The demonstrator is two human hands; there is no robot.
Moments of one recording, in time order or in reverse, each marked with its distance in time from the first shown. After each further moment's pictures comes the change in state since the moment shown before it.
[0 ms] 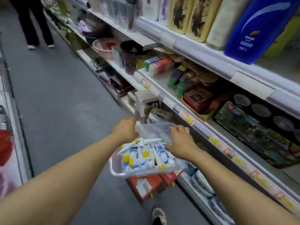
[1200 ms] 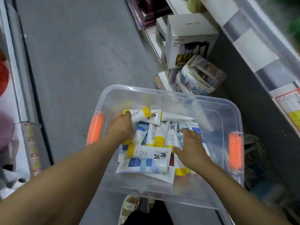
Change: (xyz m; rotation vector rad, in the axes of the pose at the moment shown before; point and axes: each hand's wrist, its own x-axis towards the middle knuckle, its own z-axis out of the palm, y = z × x) left_hand 0.190 -0.122 0.248 -0.109 -0.166 -0.475; right_hand 0.222 0.072 0.232 0.167 -0.333 0.023
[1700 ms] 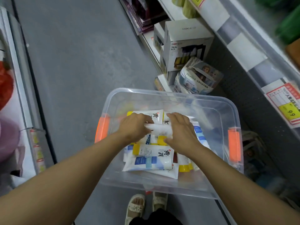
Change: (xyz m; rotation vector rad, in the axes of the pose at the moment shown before) left_hand -0.042 0.024 -0.039 0.023 0.009 0.354; right_hand 0.005 -0.041 -0.015 -0.127 0.097 -0.257
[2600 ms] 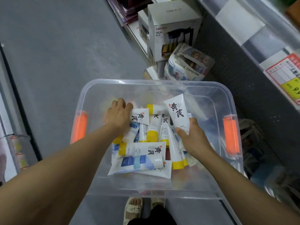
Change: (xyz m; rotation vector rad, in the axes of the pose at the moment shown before) left_hand 0.062 -0.034 0.055 0.339 0.116 -0.019; right_hand -0.017 0.059 0.023 0.638 0.130 0.407
